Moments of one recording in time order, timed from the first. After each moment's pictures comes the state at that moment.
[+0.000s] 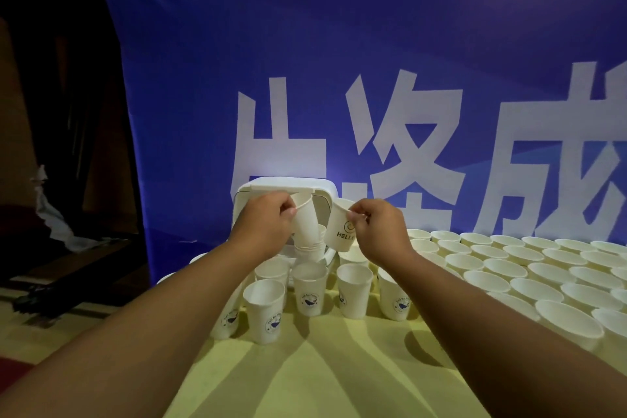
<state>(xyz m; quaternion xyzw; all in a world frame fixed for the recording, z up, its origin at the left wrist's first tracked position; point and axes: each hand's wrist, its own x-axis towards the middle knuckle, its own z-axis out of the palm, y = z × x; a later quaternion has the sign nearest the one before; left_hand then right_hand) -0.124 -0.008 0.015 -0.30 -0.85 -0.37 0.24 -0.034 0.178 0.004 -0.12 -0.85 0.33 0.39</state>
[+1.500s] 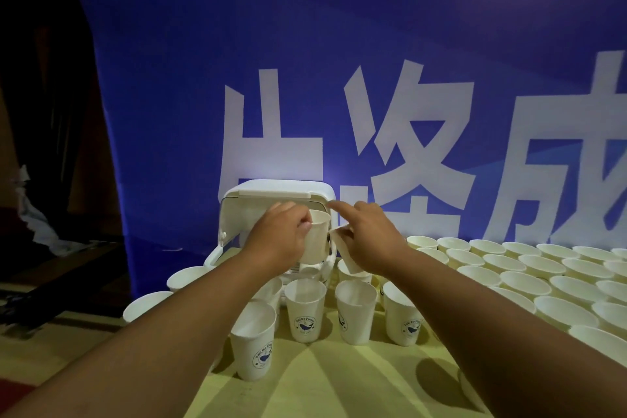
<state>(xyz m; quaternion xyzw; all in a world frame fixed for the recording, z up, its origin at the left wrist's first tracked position) -0.176 0.040 -0.004 -0.38 -0.84 -0.29 0.25 -0.086 0.204 0.000 -0.05 -0.95 0.10 0.29</state>
